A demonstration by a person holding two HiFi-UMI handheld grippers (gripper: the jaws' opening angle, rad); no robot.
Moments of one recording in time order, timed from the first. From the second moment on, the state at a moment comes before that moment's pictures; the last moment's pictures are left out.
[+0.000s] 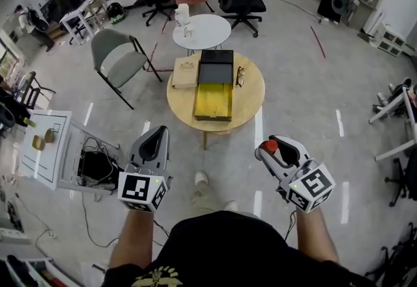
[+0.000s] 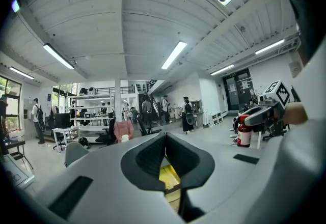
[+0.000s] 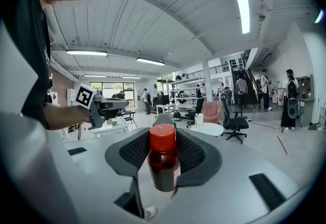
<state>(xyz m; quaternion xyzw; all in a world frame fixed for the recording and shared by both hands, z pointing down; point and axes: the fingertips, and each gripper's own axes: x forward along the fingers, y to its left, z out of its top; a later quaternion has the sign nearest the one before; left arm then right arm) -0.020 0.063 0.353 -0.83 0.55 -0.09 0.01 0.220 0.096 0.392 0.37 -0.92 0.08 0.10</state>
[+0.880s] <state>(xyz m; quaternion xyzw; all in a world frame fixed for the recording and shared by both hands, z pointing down) -0.049 0.026 0.375 -0.84 0.54 -0.11 0.02 0.177 0.055 0.409 0.36 -0.92 0.10 0.12</state>
